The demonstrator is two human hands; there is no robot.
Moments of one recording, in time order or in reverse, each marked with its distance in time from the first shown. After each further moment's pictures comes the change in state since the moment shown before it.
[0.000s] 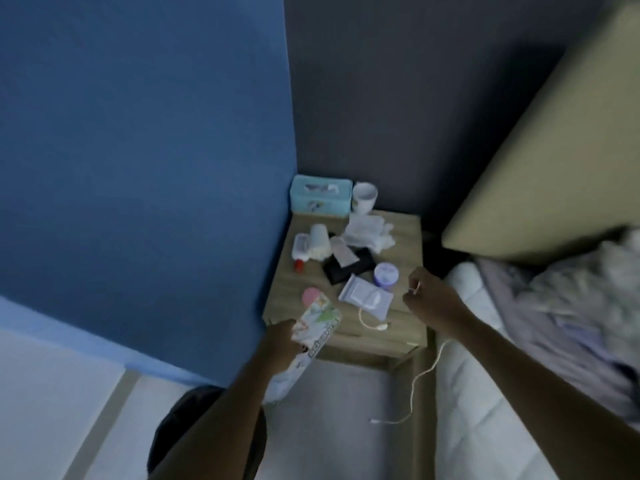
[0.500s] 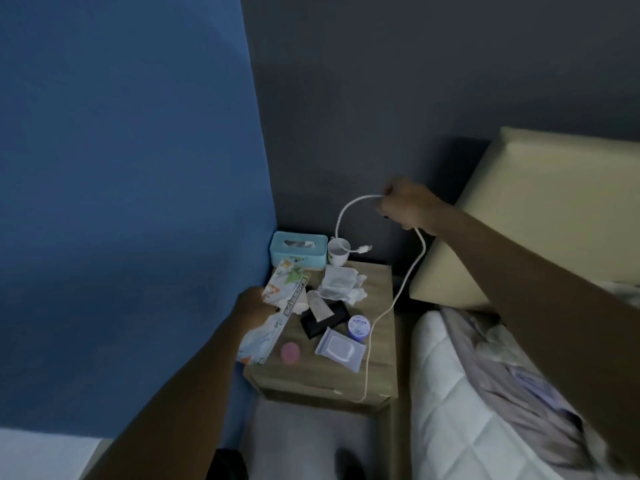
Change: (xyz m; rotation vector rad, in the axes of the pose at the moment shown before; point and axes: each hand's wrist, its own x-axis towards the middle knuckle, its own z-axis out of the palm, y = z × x) left_hand 0.029 0.143 -0.154 -0.072 0.196 0.037; right_hand 0.065 -0.156 -0.244 0.008 0.096 -0.162
